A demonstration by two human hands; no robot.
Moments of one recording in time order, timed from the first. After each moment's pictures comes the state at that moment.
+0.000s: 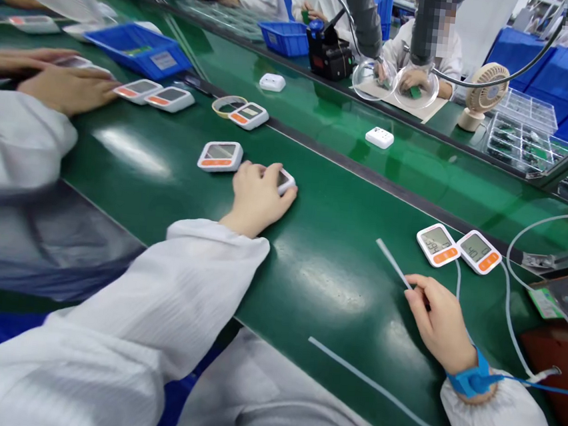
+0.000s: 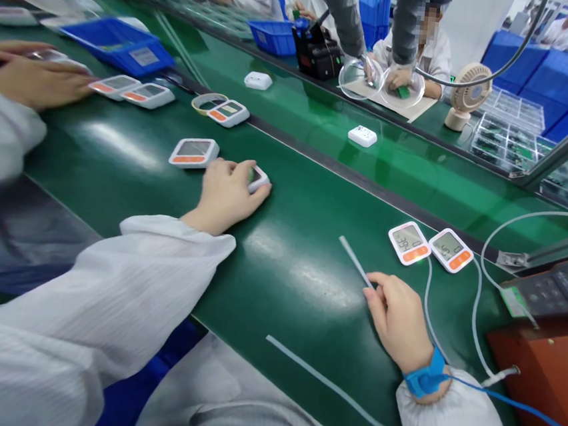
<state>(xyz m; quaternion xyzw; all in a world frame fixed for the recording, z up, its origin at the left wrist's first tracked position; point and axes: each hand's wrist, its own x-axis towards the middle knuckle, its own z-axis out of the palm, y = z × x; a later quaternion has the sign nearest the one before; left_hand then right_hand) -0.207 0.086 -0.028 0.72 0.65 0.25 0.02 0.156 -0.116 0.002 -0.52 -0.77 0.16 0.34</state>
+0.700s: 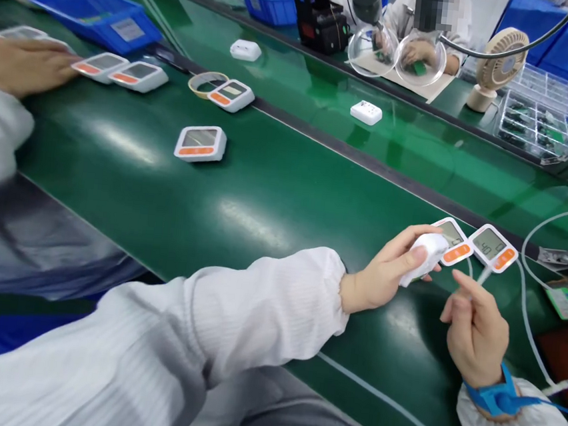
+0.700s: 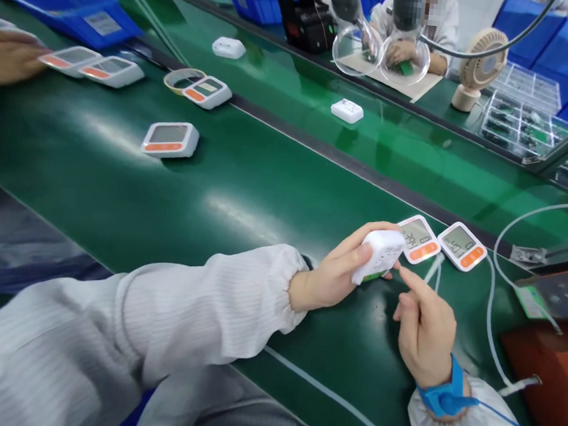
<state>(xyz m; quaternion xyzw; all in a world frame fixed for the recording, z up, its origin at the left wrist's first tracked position) 0.006 -0.037 0.003 0.43 0.16 0.42 0.78 0.163 -0.128 0.009 -0.52 -0.71 0.07 0.46</state>
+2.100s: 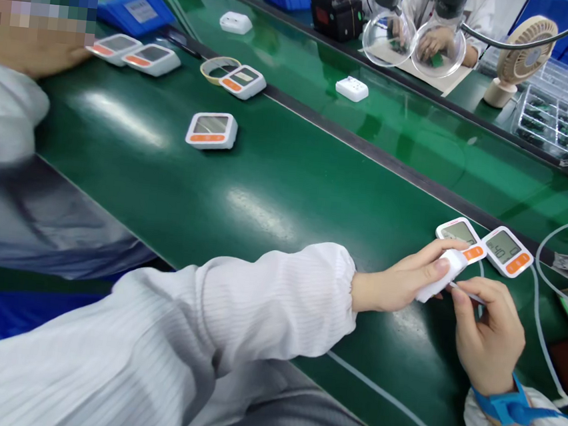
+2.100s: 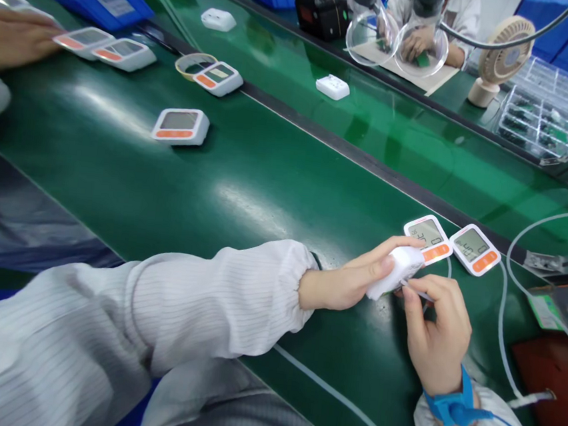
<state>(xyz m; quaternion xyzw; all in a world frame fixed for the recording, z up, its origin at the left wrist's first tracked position) 0.002 -0.040 0.009 0.53 0.14 0.31 0.78 0.157 -0.122 0.018 -0.55 -0.70 0.01 0.45</state>
